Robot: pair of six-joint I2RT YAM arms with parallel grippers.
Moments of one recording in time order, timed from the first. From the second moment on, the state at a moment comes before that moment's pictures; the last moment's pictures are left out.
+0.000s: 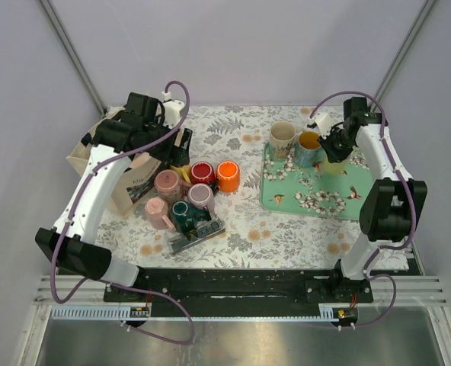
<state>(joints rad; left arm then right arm) -0.31 1.46 1.67 -1.10 0.24 0.11 -0.03 1.75 1.58 -1.01 -0.23 -0.85</state>
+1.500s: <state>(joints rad) -0.31 1.42 1.66 -1.10 0.26 0.13 -0.05 1.92 1.67 -0.89 -0.22 -0.93</state>
